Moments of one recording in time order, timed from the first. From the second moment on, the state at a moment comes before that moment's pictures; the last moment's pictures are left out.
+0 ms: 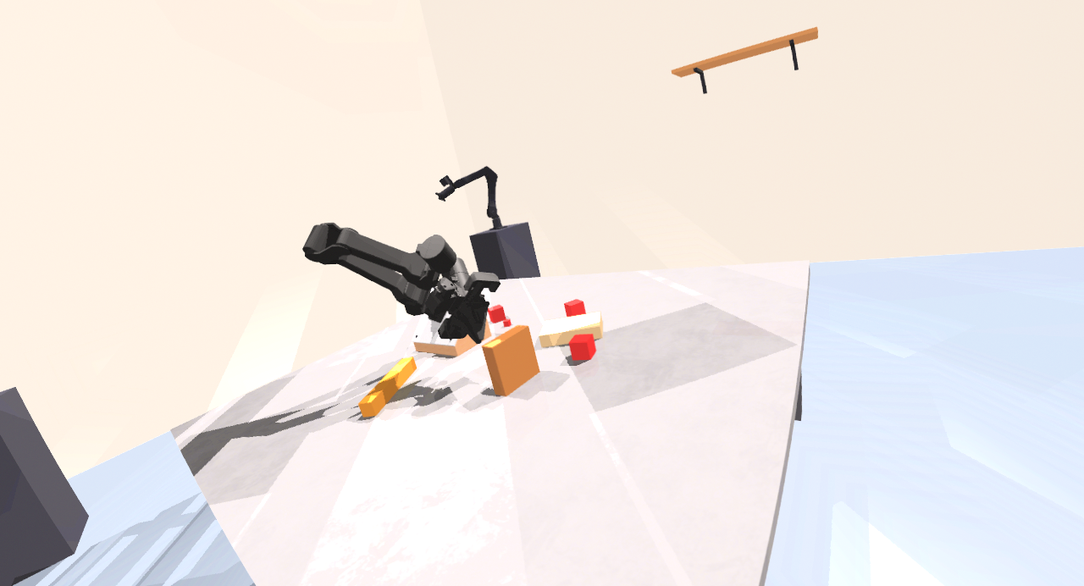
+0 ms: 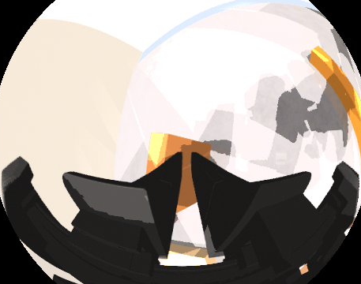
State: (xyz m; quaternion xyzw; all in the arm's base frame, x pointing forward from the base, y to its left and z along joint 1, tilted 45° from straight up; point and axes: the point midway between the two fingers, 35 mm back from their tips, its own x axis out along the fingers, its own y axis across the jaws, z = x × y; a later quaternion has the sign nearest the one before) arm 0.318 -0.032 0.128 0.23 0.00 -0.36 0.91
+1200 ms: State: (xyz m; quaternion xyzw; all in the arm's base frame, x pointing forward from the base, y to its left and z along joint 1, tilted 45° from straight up) arm 0.421 0.021 0.129 -0.13 0.40 -0.31 0.85
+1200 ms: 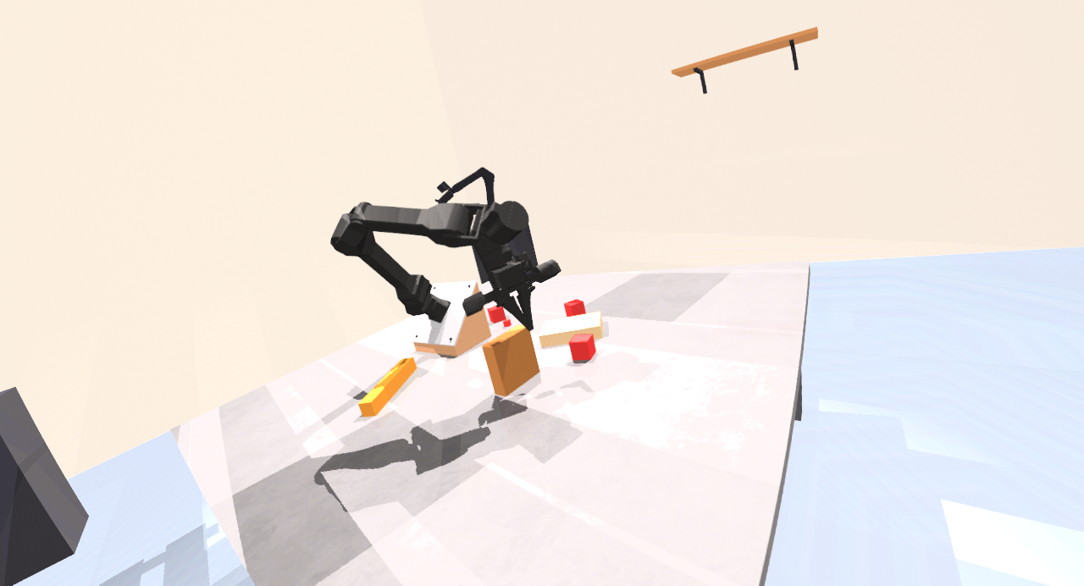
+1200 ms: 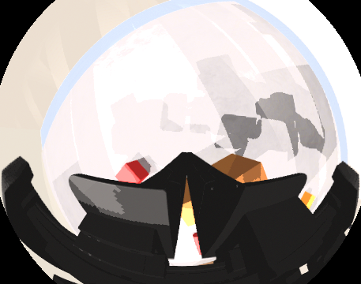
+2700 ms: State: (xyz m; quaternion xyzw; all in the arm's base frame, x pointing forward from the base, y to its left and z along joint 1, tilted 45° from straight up) arm 0.416 -0.008 0.121 -0.30 0.61 -0.23 0.70
